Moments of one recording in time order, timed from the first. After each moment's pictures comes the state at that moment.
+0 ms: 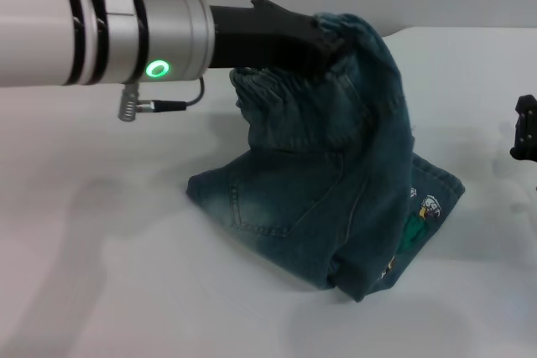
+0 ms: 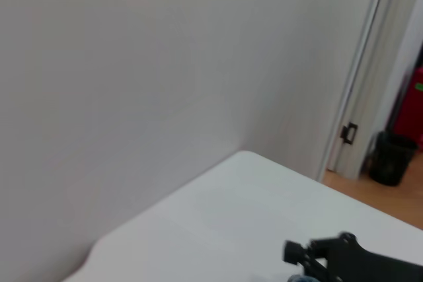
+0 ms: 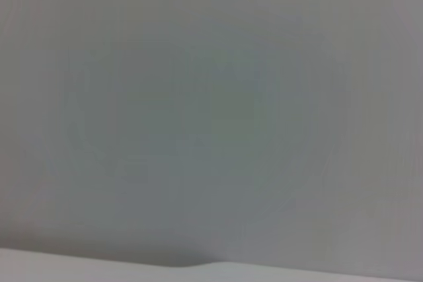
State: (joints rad) left arm -0.40 -2.06 -1.54 -1.67 2.08 -1.04 0.60; right arm 0.25 2.07 1.48 0.42 -0.01 0.88 -2.89
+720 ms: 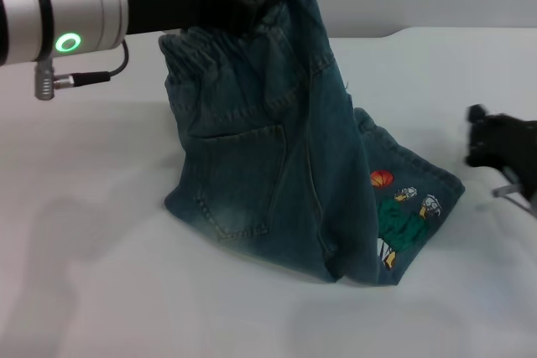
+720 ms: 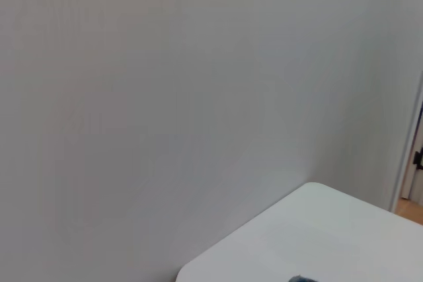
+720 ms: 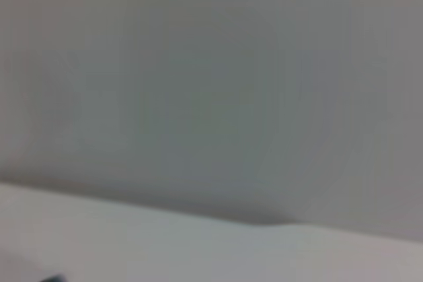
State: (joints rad) left arm -0.28 -2.06 -1.64 -1.87 2.13 -1.07 0.60; right arm 0.31 2.08 1.38 0.41 -0.02 0.78 -2.87
